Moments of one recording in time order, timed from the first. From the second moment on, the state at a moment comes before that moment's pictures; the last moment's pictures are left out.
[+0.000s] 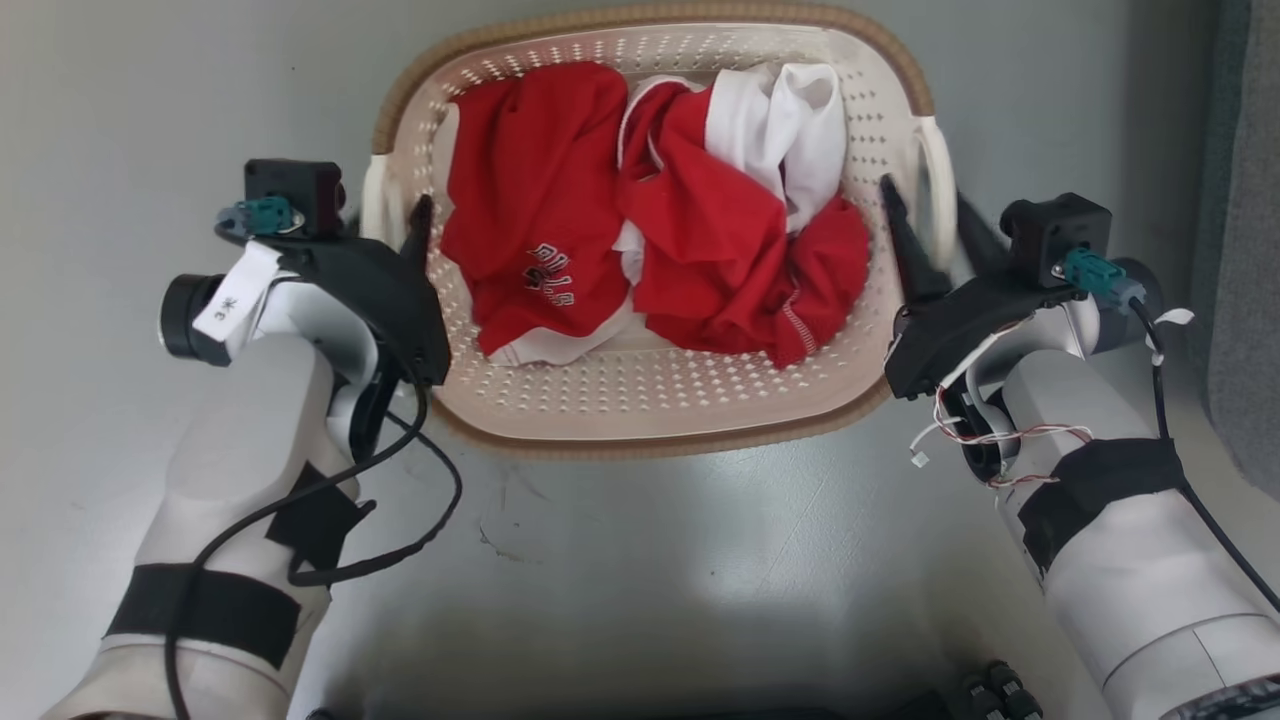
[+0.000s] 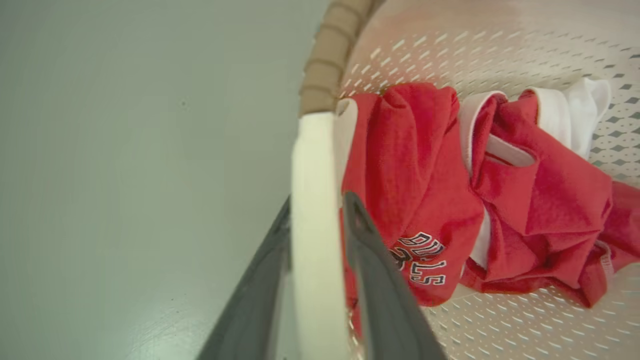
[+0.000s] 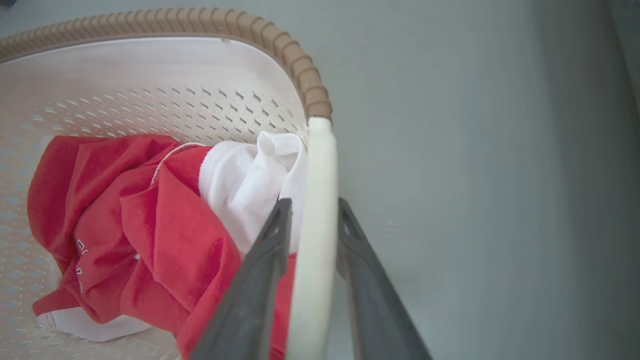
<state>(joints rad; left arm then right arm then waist) -0.94 0.08 -0.31 0.96 -0.44 -0.06 0.03 -0.91 -0.08 0.37 0.92 0.29 0.08 -0.25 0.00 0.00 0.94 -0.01</state>
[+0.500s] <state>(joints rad) -0.98 0.06 -0.31 1.05 -0.46 -0.08 0.02 -0.95 -0.07 0.38 0.99 0.30 0.10 -0.26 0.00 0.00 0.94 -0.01</state>
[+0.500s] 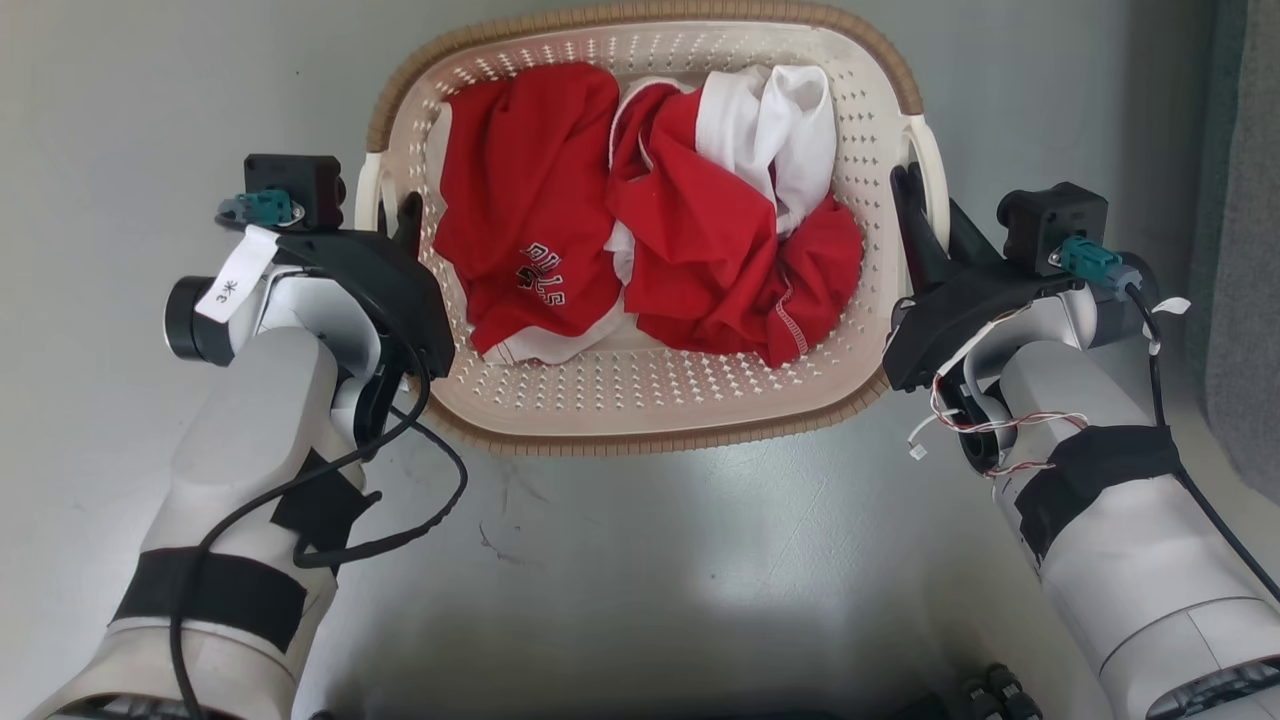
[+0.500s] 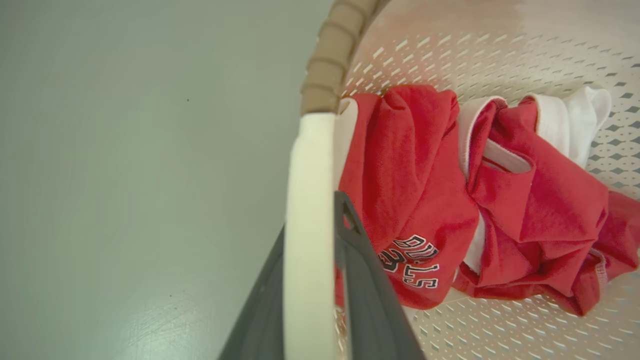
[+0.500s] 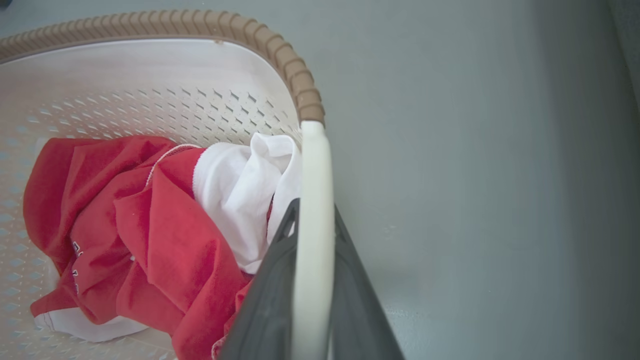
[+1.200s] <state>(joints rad) -1.00 0.02 -0.32 1.17 -0.51 -0.11 0.06 -0.98 -0.08 0.42 1.12 0.32 0.12 -0.23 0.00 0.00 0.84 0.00</state>
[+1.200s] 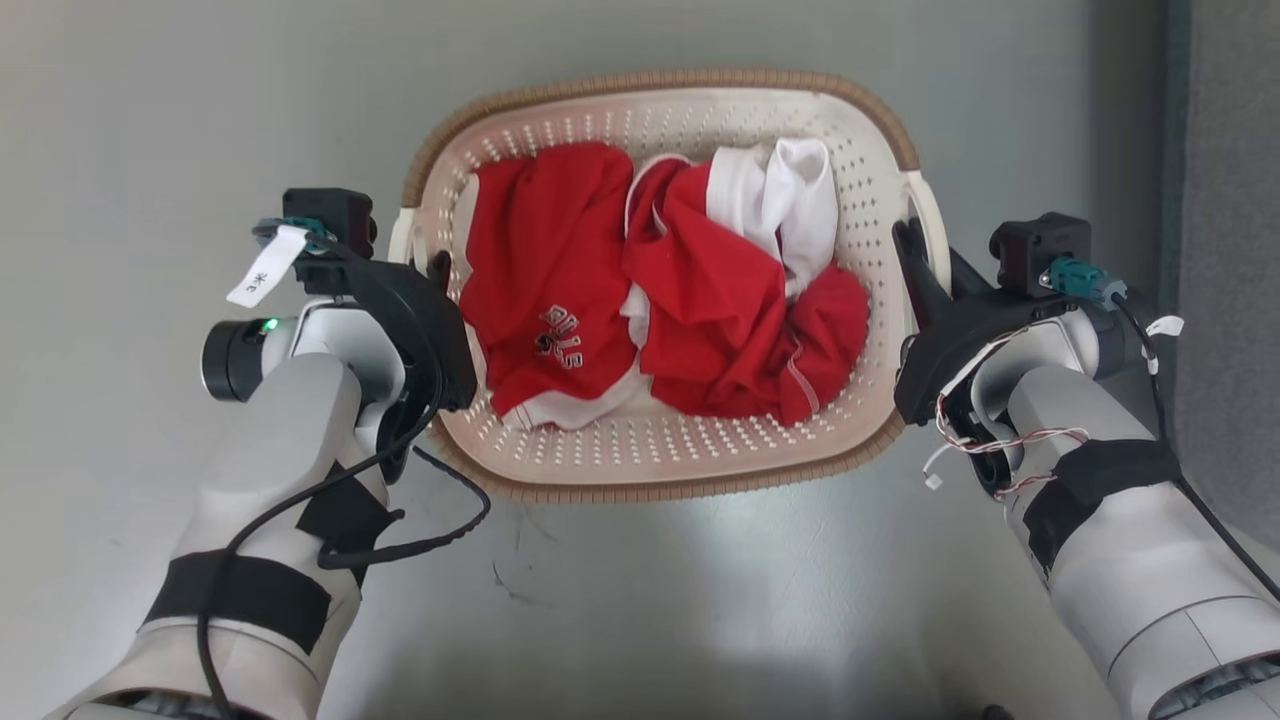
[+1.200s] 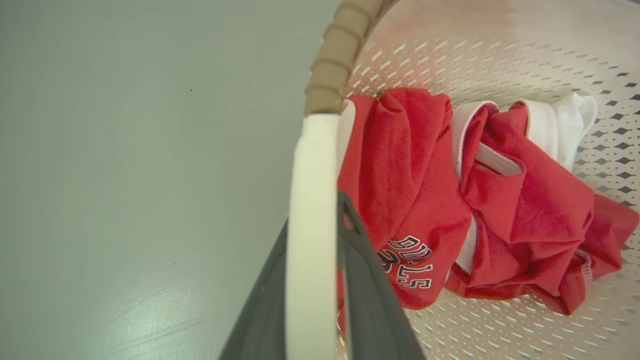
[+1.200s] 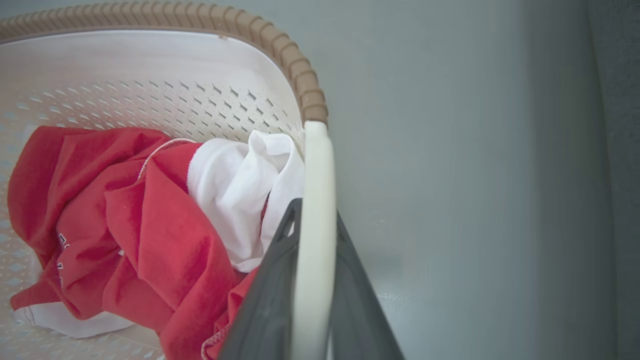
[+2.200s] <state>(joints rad) -0.90 0.01 -0.36 1.26 -0.65 -0.12 0.23 -0.91 -0.06 0.51 1.24 0.44 0.13 0.01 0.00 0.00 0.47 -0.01</state>
